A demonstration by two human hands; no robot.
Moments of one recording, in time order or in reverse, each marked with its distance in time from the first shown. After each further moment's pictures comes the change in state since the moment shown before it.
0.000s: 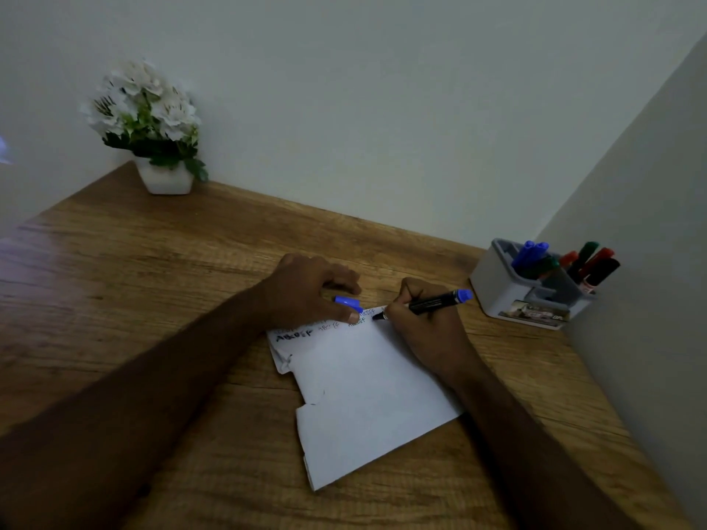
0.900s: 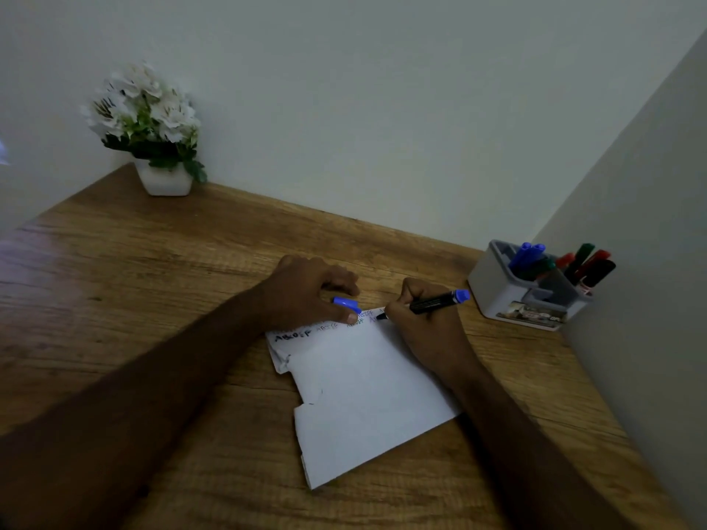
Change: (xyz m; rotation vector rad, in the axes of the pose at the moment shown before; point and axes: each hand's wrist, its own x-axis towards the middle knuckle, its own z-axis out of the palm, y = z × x) left_hand -0.001 0.000 0.001 -0.011 0.007 0.005; right_hand 0.001 0.003 -0.001 -0.039 0.060 0.014
